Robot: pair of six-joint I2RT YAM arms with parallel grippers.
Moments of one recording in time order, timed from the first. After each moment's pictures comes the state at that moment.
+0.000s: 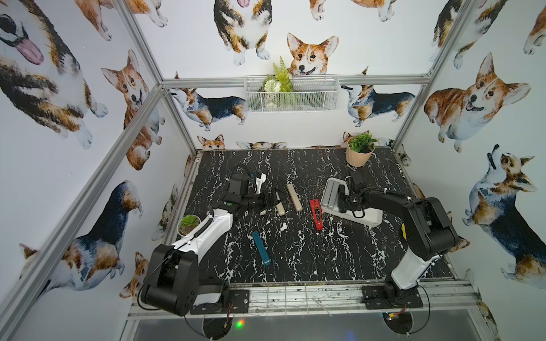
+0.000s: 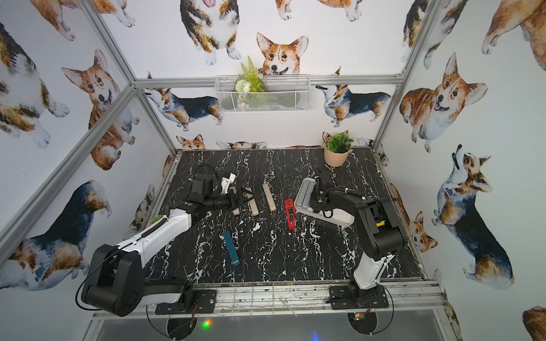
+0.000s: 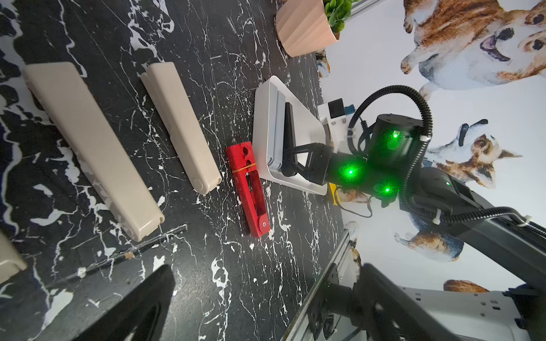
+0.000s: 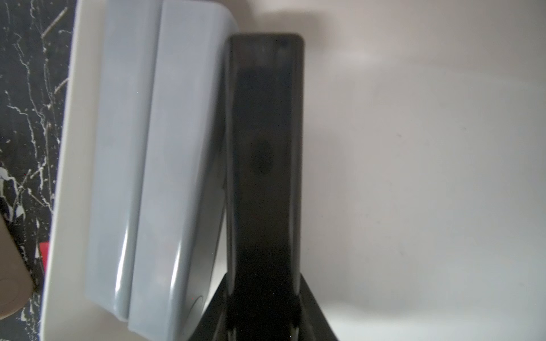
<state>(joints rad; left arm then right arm) -0.32 1.35 0.82 -0.12 0.71 -0.67 0.33 1.73 0.99 -0.37 -0.02 0.45</state>
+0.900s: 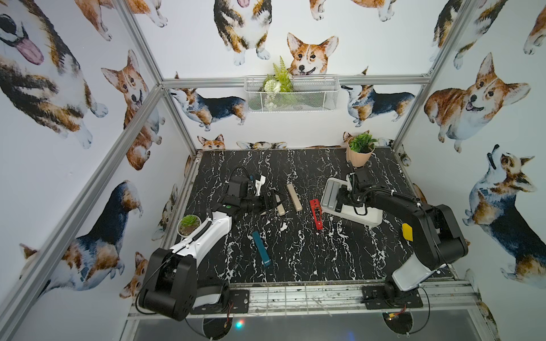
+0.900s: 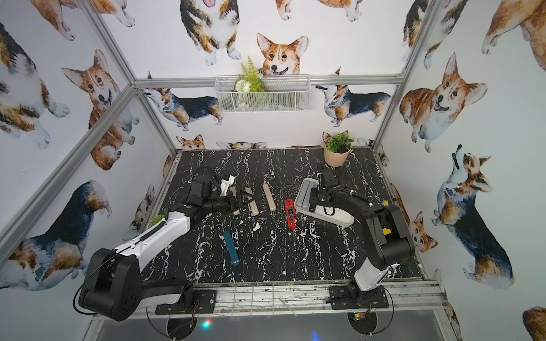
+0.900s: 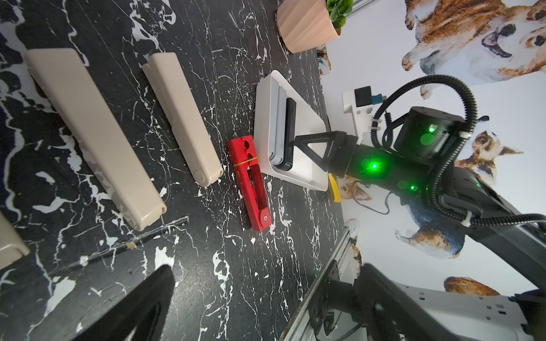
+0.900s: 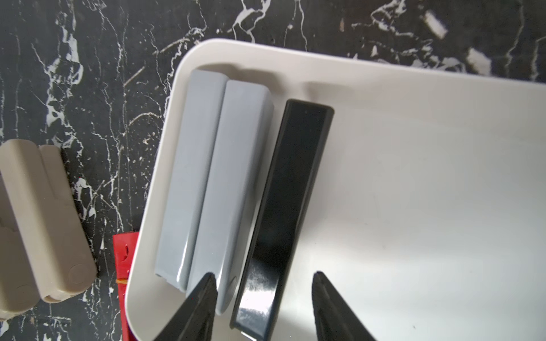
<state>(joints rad) -0.32 1.32 0.79 -0.12 0.71 -0.67 0.33 1.62 0.99 -0.38 -0.02 0.45</state>
